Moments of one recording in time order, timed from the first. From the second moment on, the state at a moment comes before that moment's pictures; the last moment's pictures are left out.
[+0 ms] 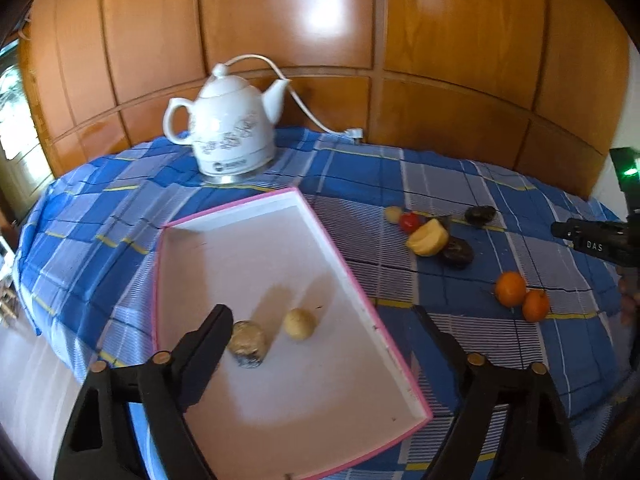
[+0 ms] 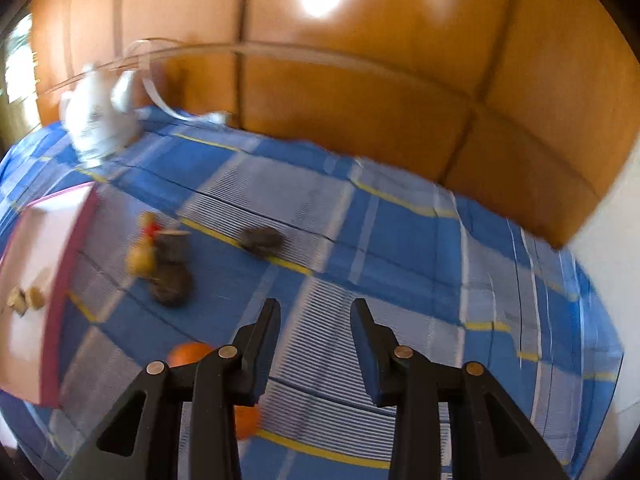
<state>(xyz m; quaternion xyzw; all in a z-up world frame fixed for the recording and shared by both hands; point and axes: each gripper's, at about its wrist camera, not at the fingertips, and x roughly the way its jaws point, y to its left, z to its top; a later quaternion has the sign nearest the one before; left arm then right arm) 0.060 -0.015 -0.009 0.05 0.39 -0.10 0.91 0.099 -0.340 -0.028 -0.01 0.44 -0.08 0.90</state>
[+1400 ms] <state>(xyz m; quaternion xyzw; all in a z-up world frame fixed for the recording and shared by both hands) 0.202 -0.135 -0.078 -0.04 0.52 -0.19 0.83 0.110 -0.354 -0.034 0.09 0.48 -0.03 0.87</state>
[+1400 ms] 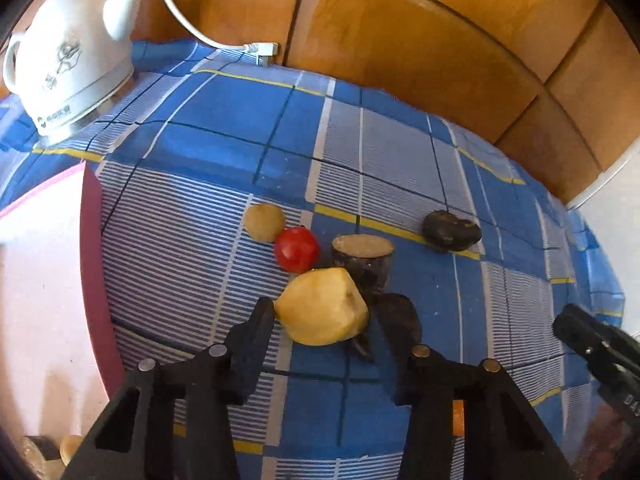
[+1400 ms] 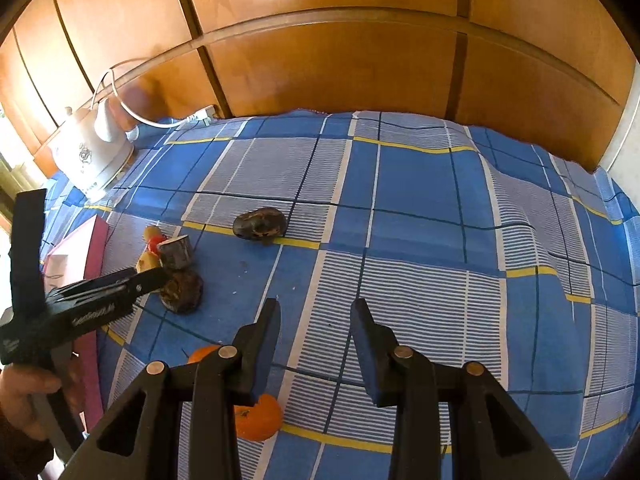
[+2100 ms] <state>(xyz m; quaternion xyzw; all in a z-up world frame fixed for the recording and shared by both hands) 0.128 -0.090 -0.043 -0.06 0.47 -0.25 0.84 0.111 -0.336 -0.051 0.09 0.50 0.03 0.86</state>
